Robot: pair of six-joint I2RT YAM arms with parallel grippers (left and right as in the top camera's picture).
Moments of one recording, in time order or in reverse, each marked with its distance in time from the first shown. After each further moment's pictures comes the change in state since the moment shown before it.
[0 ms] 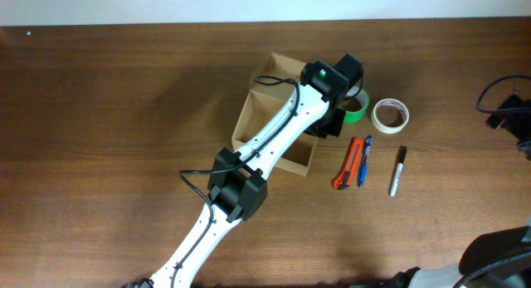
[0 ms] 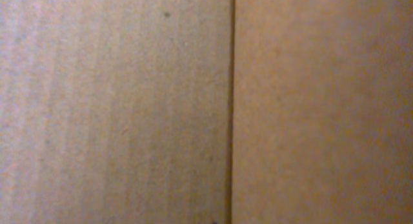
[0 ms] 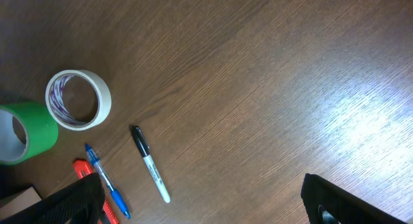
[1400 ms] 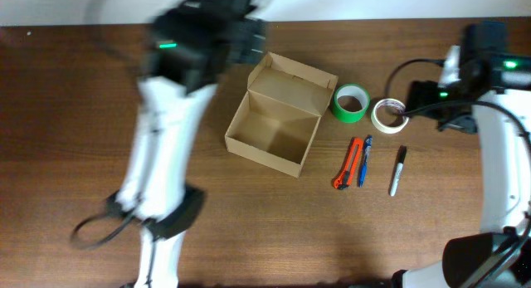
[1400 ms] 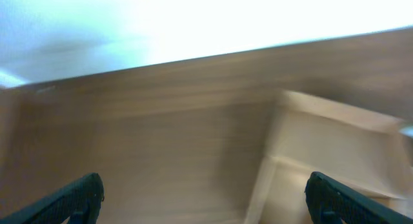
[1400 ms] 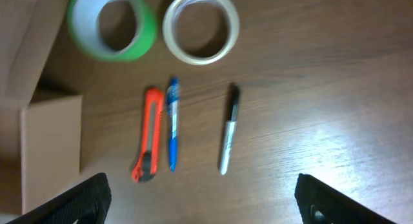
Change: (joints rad) left arm 0.302 -0.532 0.259 -0.173 -0.486 0.233; right arm 0.526 0.000 0.002 -0.032 0.074 -0.005
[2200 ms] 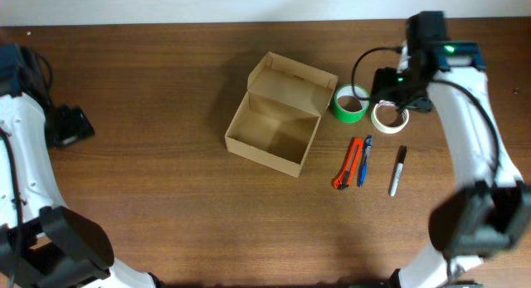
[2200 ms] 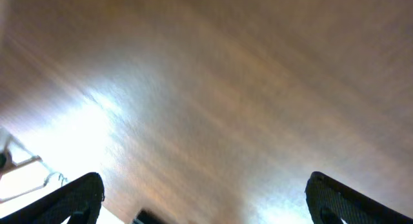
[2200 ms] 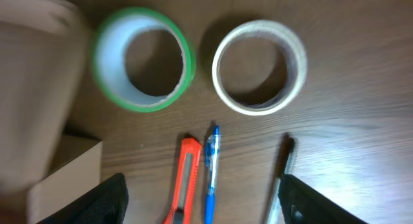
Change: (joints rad) left arm 0.868 -0.375 -1.289 0.292 0.151 0.018; right arm 0.109 0.229 0.016 0.195 -0.012 0.090
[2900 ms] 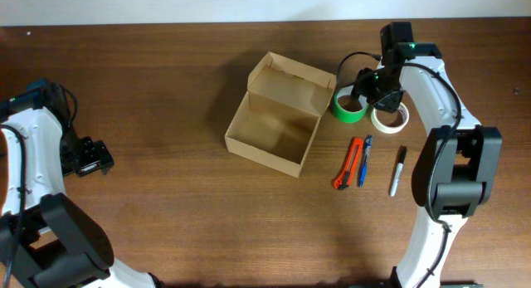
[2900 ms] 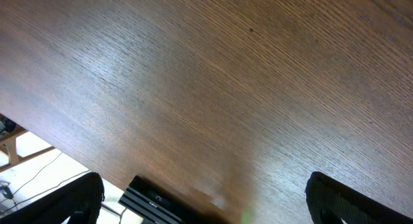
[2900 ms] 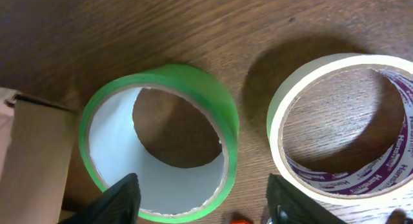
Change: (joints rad) left arm 0.002 0.000 -0.214 0.006 0.010 0.000; right arm 0.000 0.258 0.040 0.191 -0.115 0.165
